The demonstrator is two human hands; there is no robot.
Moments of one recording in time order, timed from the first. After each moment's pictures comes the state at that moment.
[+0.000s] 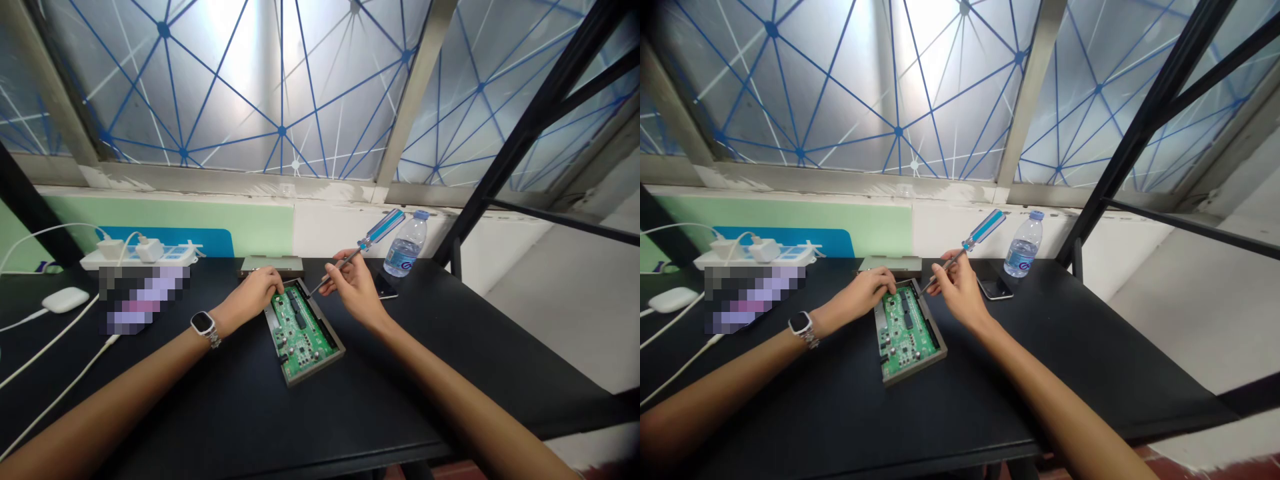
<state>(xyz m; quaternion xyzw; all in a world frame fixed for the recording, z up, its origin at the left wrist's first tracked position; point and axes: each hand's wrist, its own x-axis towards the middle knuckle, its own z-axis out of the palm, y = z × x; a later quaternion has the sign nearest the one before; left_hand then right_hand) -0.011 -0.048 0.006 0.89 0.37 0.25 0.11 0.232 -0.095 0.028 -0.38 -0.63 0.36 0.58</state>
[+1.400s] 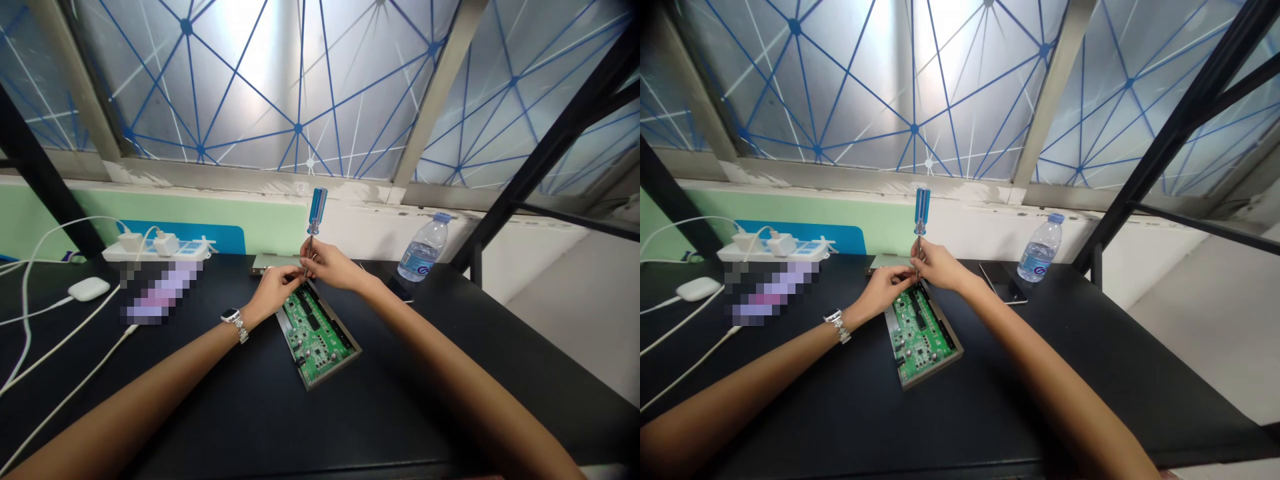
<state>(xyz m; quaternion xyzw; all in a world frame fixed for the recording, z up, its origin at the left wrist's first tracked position) 0.012 -0.046 0.000 0.77 0.36 0.43 0.31 0.188 -0.037 0.064 -0.38 -0.82 0.28 0.33</state>
